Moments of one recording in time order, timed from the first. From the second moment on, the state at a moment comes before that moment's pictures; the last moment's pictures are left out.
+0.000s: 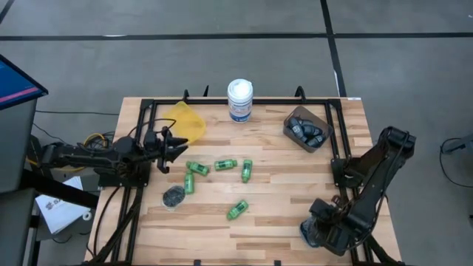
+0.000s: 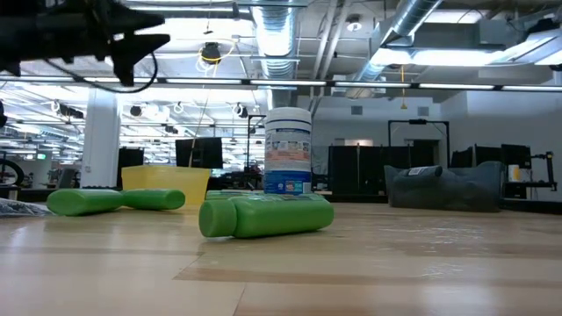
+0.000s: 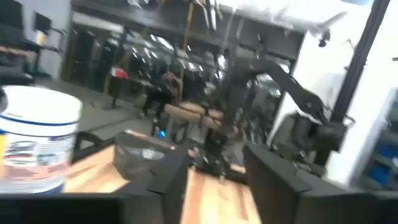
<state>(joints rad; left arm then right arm) 0.02 0.42 0.11 0.54 -0.17 -0.27 1.03 1.53 1.08 -1.08 0.22 1.69</state>
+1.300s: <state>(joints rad) -0.72 1.02 0.63 -0.93 -0.04 -1.27 1.03 1.53 1.06 -1.09 0.41 1.62</state>
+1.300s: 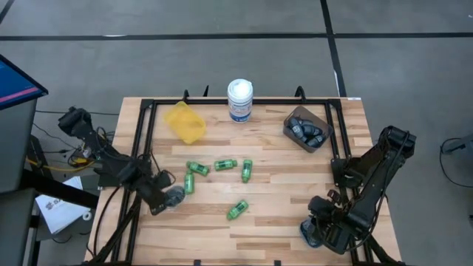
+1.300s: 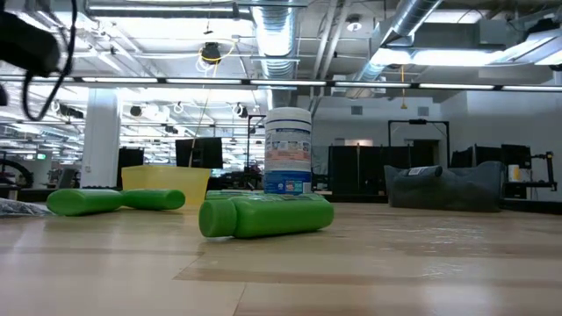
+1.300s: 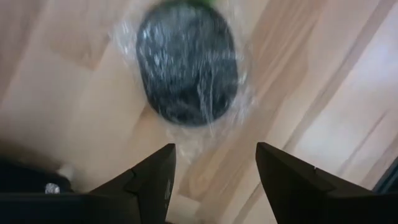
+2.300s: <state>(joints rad) -0.88 1.21 0.47 -0.72 -0.03 -1.29 1.03 1.53 1.06 -1.05 0.45 1.61</state>
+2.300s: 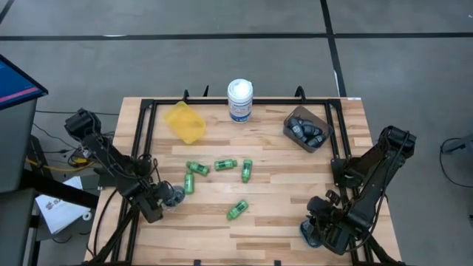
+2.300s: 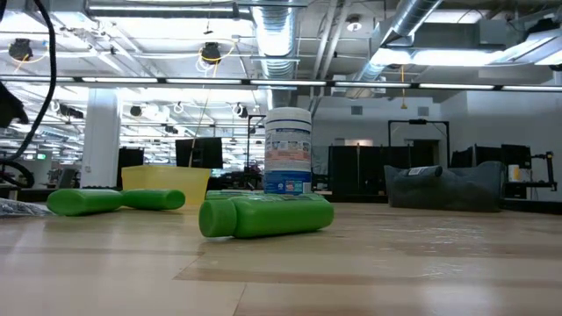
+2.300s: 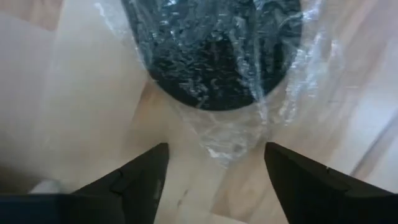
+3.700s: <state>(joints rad) -0.82 1.21 0.46 -0.65 -0.18 -1.21 1.01 1.53 1.06 -1.03 0.45 1.61</state>
